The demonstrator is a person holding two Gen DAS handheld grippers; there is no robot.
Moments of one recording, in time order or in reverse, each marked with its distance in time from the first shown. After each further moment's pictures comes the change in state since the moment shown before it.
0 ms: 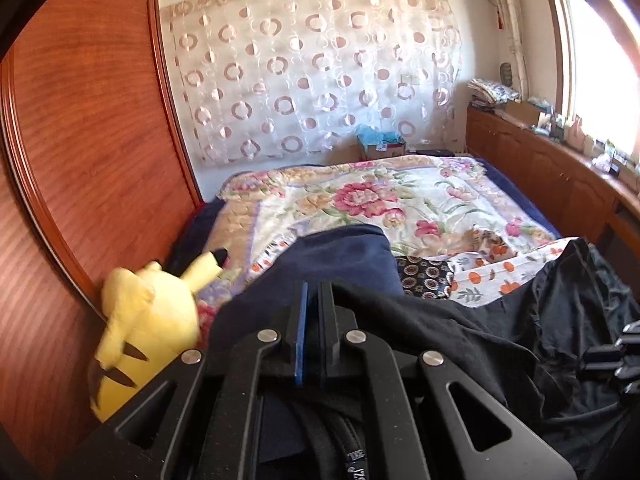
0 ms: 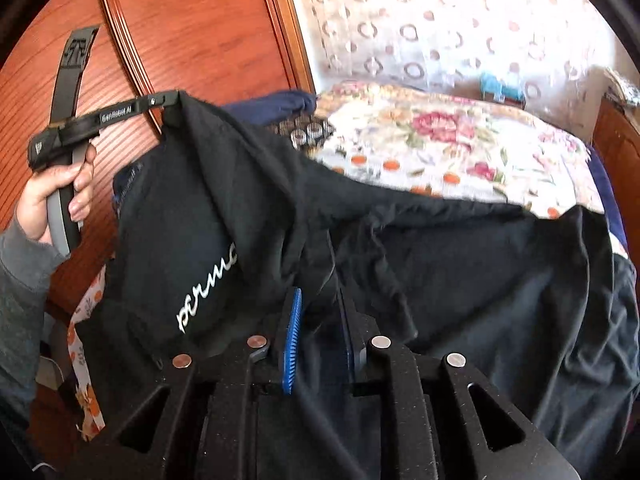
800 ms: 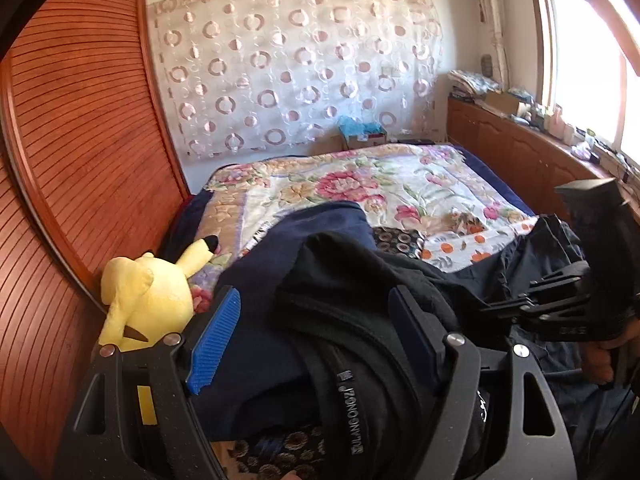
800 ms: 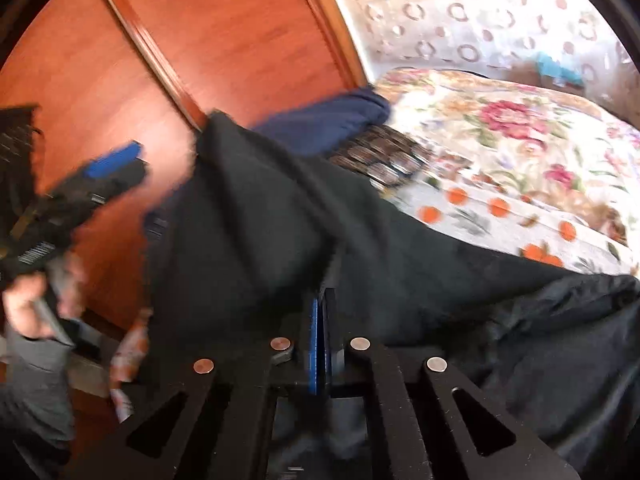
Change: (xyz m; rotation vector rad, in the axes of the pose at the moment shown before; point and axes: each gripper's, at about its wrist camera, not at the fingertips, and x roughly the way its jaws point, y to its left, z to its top) left arm -0.042 0.009 -0.021 -0.005 0.029 -0.078; right arm 0.061 0.038 0.050 0.027 0.064 0.299
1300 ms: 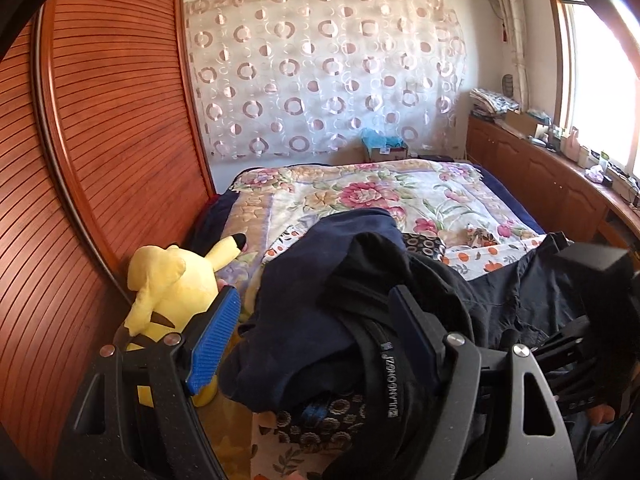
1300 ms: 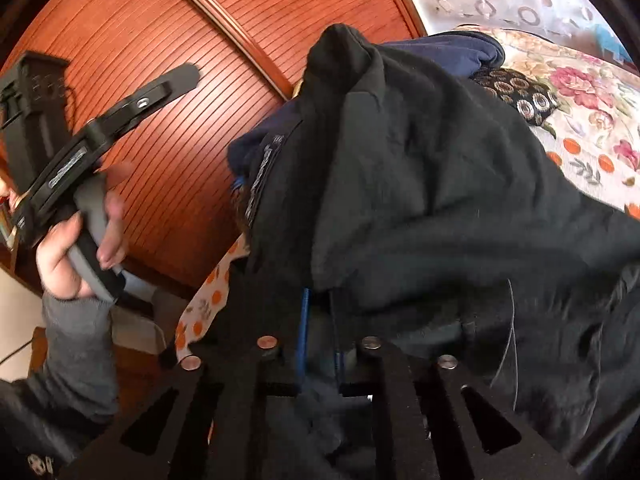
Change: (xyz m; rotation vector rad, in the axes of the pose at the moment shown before) left arm -0.028 0.025 -0.014 -0.058 -0.026 0.044; right arm 0.025 0.042 -0.026 -0.038 0.154 0.162
